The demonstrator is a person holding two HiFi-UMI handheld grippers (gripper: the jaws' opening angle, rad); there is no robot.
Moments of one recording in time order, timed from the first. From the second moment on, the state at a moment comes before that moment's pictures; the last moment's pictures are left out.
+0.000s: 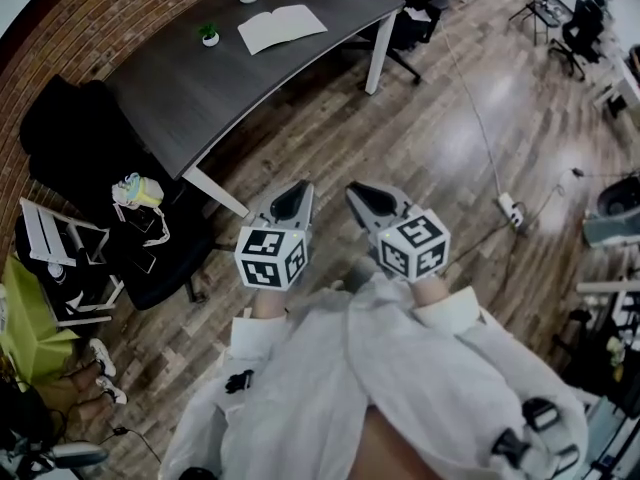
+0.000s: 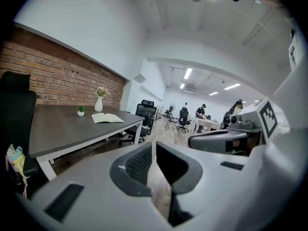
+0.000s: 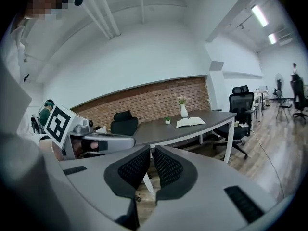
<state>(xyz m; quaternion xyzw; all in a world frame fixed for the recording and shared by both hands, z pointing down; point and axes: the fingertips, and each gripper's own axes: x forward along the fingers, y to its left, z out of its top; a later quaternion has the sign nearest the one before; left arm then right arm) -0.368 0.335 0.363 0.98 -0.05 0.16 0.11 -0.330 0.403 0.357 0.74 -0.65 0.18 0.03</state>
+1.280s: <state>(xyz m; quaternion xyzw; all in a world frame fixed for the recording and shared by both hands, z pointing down) -0.160 0.188 0.394 0.96 -0.11 0.21 0.12 -0.079 0.260 0.373 0.73 -0.65 0.20 0.05</state>
